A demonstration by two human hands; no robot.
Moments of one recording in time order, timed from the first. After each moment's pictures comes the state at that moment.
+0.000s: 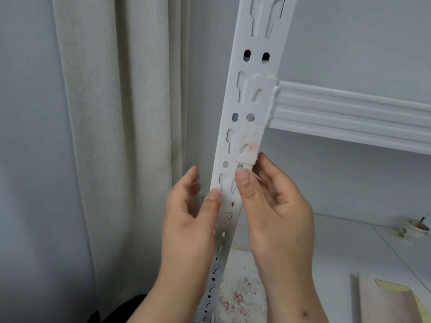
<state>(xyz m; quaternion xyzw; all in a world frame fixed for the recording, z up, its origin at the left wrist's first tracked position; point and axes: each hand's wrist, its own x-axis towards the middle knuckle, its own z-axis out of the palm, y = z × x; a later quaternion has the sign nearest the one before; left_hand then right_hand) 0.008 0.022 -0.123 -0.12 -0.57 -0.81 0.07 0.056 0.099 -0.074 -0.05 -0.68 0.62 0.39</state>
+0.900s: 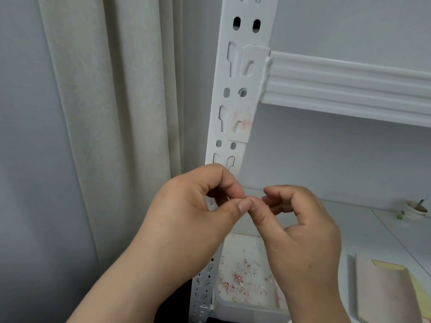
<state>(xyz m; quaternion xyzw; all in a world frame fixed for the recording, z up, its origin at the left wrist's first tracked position) 0.039 -0.011 -0.076 -0.30 -0.75 -0.58 0.07 0.087 0.126 -0.111 -0.11 -0.79 0.37 0.47</state>
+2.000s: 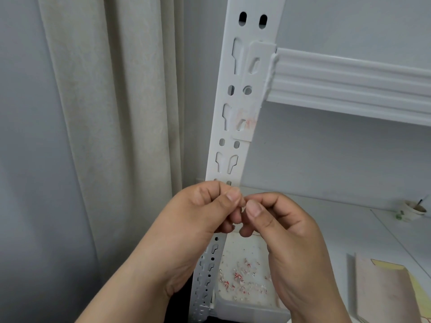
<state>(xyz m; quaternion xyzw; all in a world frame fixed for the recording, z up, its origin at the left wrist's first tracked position) 0.021 0.001 -0.104 -0.26 -0.59 -0.75 -0.16 0.089 0.122 -0.111 -0.03 -0.68 0.68 0.26</state>
